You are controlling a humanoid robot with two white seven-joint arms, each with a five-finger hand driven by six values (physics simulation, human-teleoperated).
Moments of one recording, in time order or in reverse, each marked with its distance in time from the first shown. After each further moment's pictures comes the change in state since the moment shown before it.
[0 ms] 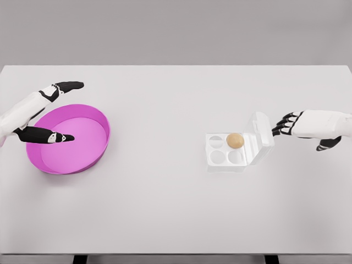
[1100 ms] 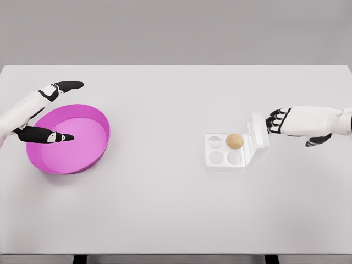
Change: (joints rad) left arm -0.002 0.001 0.001 0.000 -0.001 0.000 0.000; right arm -0.031 0.004 -0.001 -0.087 0.001 0.000 0.000
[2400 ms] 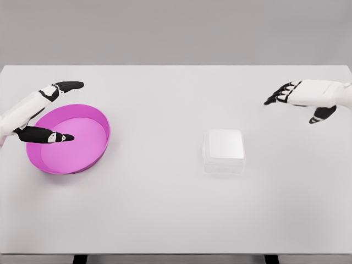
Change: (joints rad) left arm 0.000 -0.001 -0.001 0.000 0.000 0.000 0.000; right arm -0.095 0.116 -0.004 0.268 -0.089 0.000 0.029
